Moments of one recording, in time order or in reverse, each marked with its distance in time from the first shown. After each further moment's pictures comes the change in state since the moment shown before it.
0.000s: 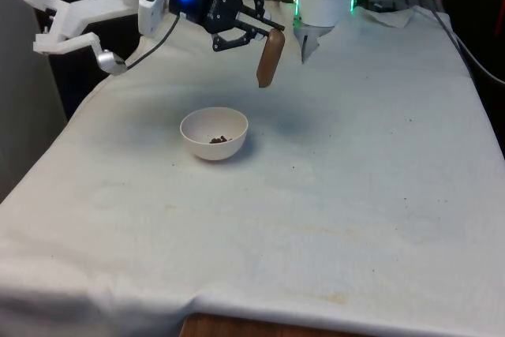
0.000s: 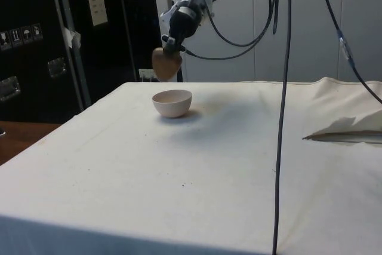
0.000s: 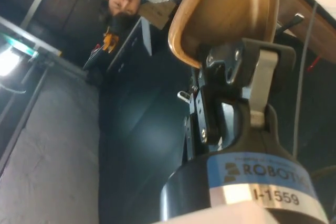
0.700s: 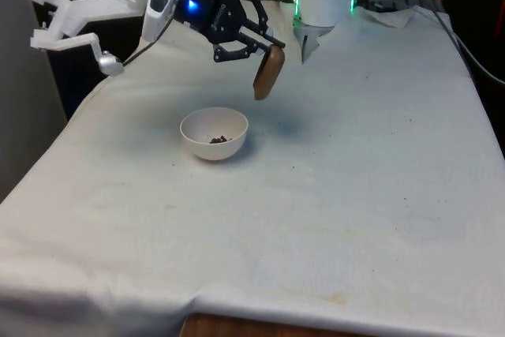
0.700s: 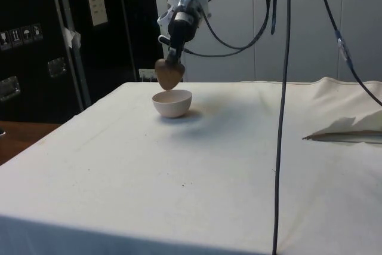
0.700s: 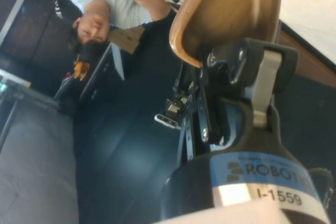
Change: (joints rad) arm 0.024 -0.007 0.019 0.007 -0.095 0.105 0.032
